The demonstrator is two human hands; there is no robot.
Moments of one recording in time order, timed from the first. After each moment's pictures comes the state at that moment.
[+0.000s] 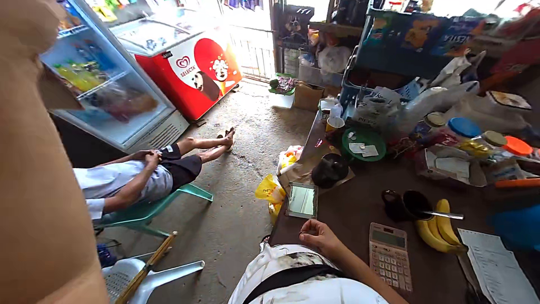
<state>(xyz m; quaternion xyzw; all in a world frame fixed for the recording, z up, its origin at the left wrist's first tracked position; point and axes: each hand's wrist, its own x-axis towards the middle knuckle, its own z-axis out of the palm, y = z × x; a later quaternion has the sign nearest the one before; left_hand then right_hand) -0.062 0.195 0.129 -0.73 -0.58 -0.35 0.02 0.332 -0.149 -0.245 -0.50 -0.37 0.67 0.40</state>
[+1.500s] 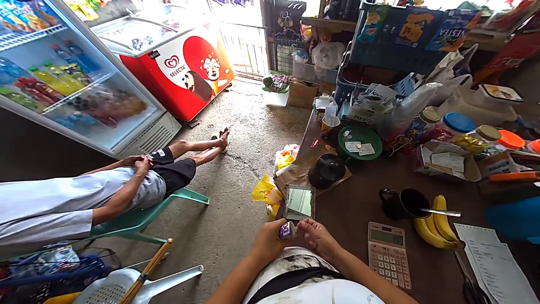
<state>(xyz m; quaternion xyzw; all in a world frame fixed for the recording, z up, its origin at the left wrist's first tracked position) 0.127 -0.071 -0.205 -0.79 -0.41 -0.12 -0.44 0.321 -0.135 -0.248 -0.49 -0.18 0.72 0.45</state>
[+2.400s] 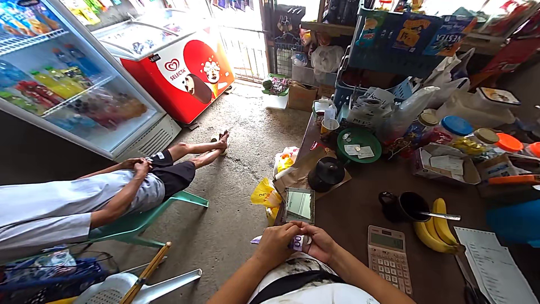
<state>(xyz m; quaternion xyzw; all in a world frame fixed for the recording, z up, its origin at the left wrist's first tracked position) 0.144 -0.074 -0.216 -0.92 -0.27 -0.21 -0.22 0.319 -0.124 -0.240 -0.33 0.04 0.82 0.47</state>
